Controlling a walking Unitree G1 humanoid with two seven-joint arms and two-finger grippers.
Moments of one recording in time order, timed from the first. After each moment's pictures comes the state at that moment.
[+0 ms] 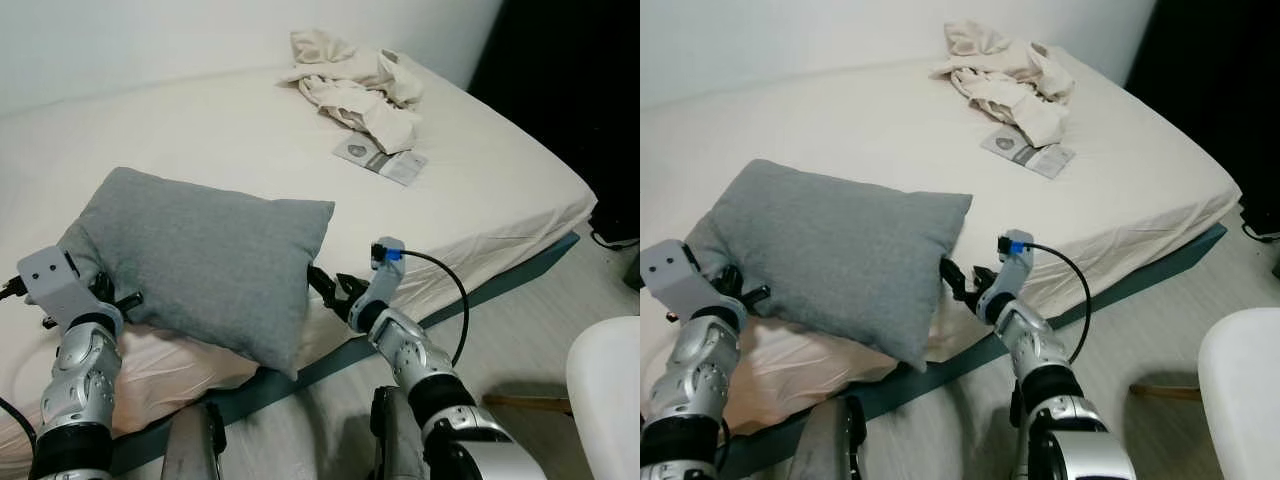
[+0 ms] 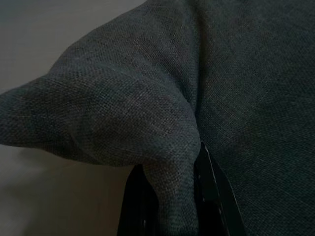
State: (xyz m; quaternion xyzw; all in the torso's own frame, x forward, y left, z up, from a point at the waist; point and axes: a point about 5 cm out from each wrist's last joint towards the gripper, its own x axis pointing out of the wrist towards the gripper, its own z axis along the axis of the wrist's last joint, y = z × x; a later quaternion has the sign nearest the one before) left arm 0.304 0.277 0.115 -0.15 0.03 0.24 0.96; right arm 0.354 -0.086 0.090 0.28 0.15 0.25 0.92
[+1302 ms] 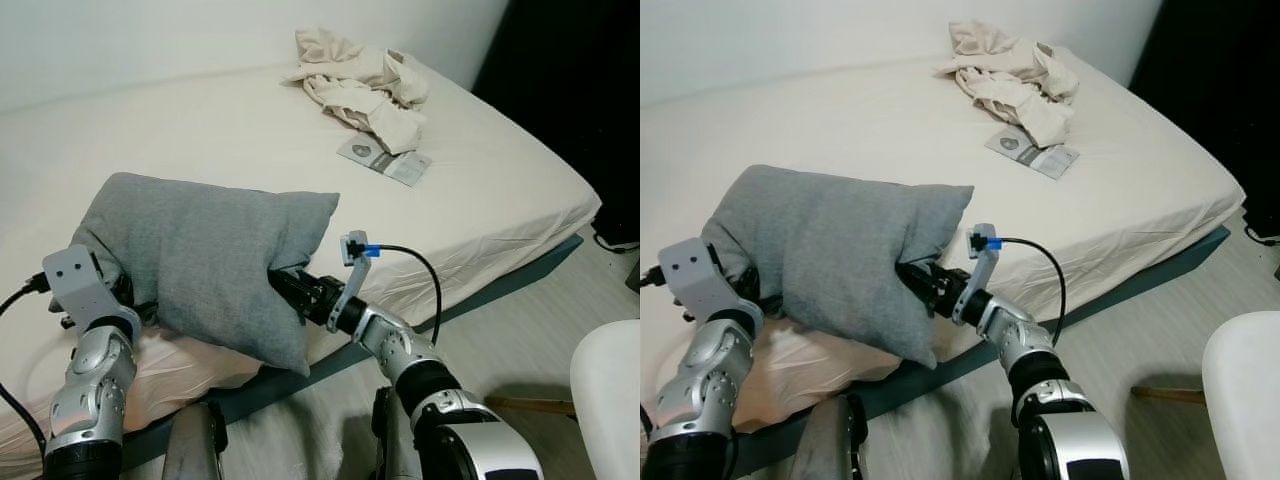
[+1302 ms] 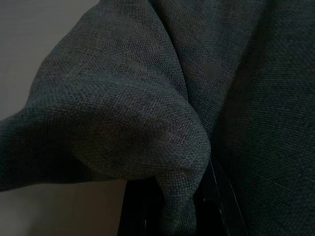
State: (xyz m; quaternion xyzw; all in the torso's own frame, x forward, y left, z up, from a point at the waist) left arm 0.298 0.242 0.119 -0.13 0.05 0.16 0.98; right arm 0.344 -0.053 0.104 0.28 0.11 0.44 0.85
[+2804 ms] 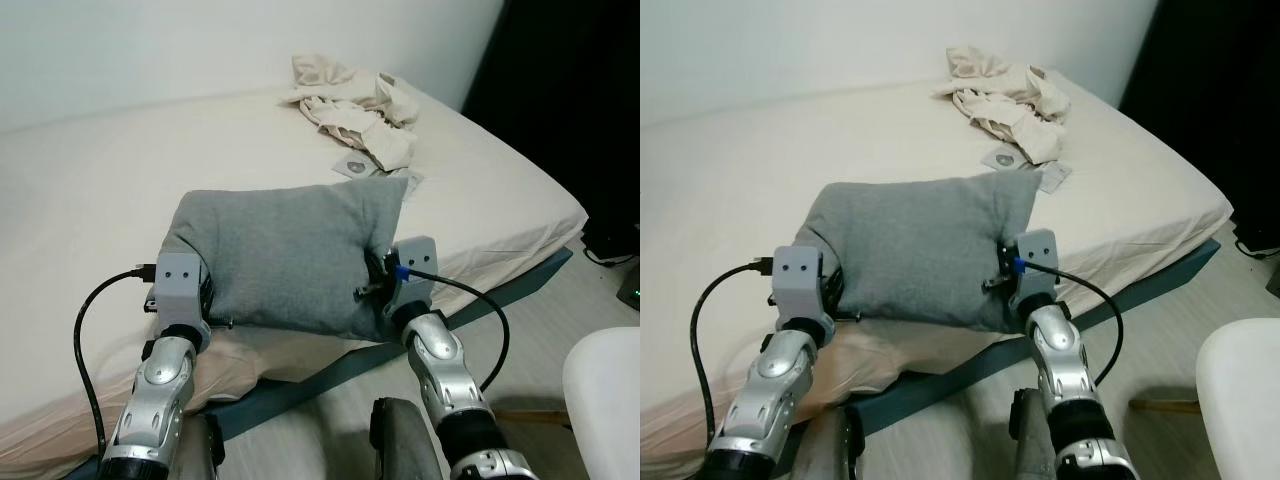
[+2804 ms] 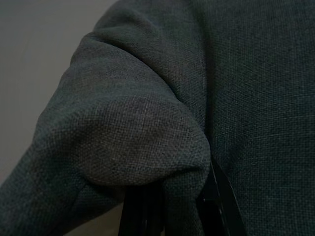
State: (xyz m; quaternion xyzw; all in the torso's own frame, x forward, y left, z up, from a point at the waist) left arm 0.298 0.167 0.110 0.02 0.02 0.00 1.00; right arm 0.332 -0.132 0.104 -0.02 -0.03 0.14 0.99
